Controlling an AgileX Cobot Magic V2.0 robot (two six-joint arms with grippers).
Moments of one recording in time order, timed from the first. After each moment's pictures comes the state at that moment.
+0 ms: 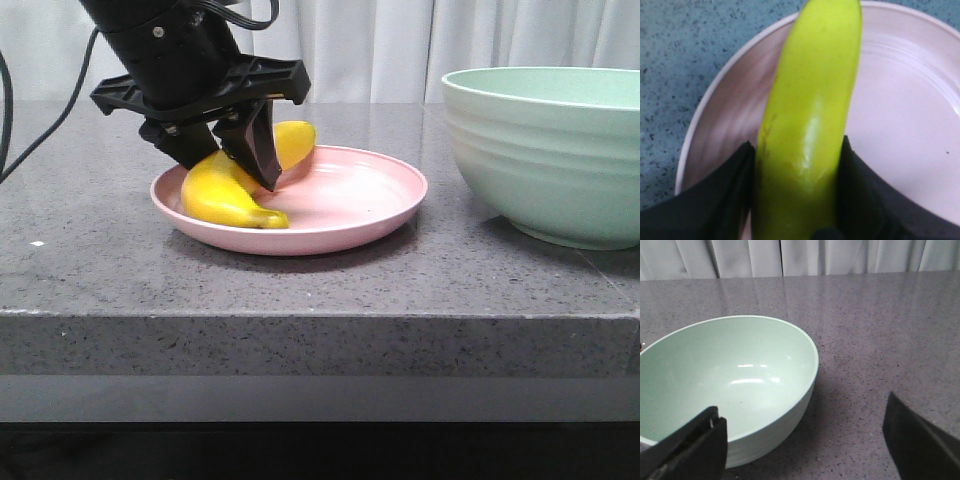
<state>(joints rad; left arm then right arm) -0.58 1.75 -1.35 -0.08 0.66 -0.14 -0.01 0.35 -0.41 0.08 0.35 0.02</state>
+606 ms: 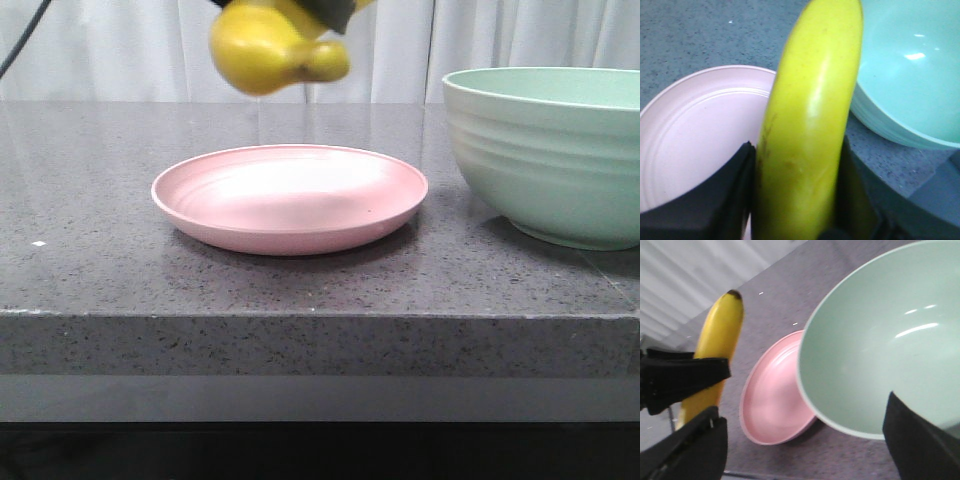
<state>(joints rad) -0.77 1.47 -1.33 -0.07 0.69 -0.13 0.16 0.61 -0.51 0.94 0.42 -0.18</state>
